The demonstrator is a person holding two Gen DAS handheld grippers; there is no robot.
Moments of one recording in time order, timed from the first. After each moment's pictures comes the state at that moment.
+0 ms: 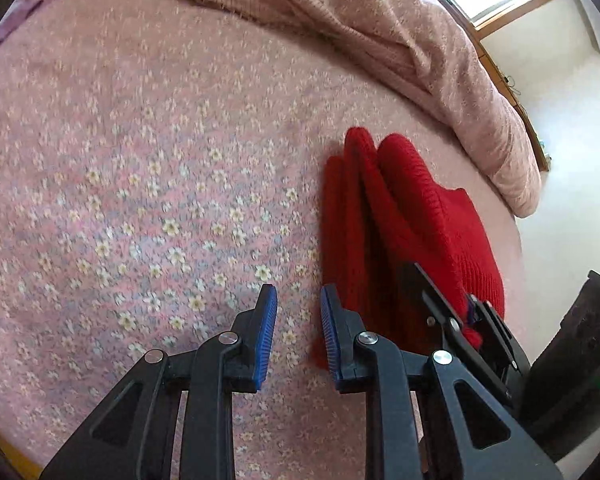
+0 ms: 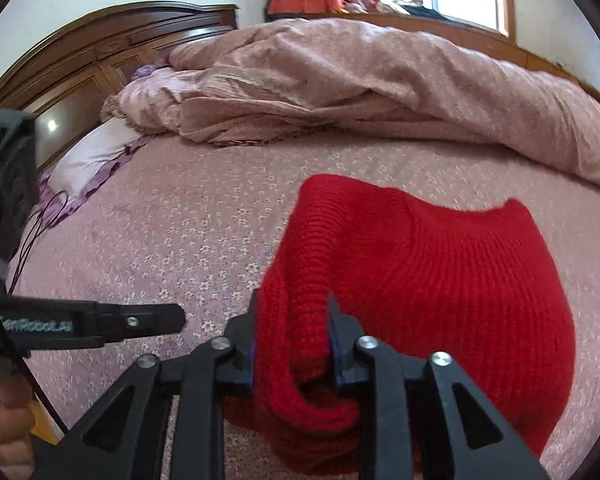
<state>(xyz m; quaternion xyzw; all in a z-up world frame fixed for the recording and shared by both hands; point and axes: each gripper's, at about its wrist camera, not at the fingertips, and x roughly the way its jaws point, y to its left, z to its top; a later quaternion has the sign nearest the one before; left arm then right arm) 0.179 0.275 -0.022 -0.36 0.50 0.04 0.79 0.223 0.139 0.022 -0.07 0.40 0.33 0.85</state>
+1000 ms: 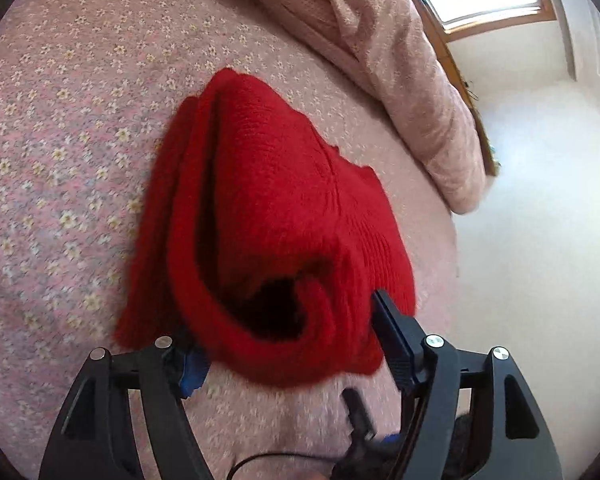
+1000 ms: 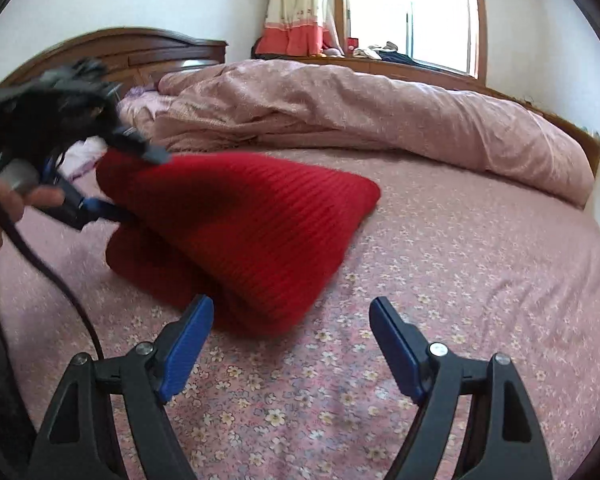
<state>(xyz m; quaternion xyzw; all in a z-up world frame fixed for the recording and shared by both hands) 0.219 0.187 -0.012 -0.45 0.47 -0.04 0.76 0.187 -0.046 -0.002 -0.10 0.31 0.29 0.90</state>
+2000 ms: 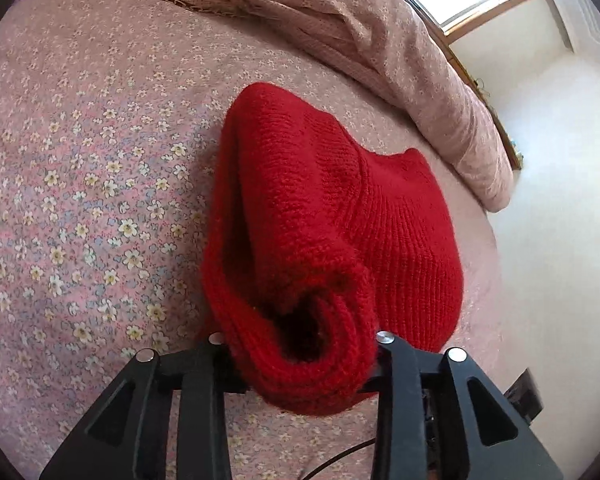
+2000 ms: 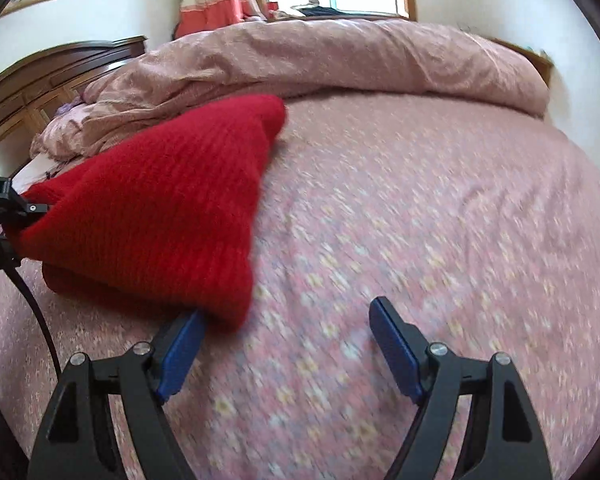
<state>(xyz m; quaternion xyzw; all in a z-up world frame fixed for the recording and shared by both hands) 0.195 0.191 -0.028 -0.38 0.46 0.00 0.81 0.216 -0.078 -0.040 -0.01 0.39 0.18 0.90</state>
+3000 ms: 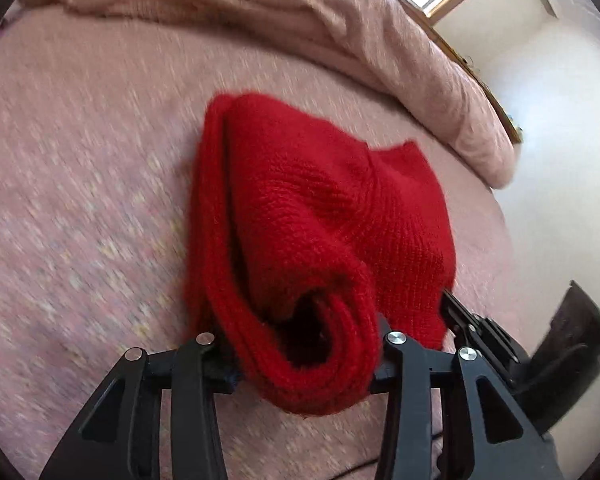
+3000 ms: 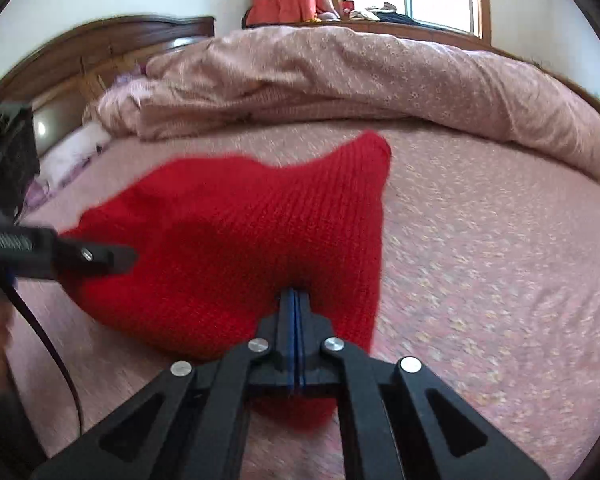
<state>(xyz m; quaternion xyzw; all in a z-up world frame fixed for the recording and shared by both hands) 0.207 0.178 -0.020 -0.31 0.46 0.00 0.83 0.241 -0.019 -0.003 -0.07 0.38 0.30 0.87</state>
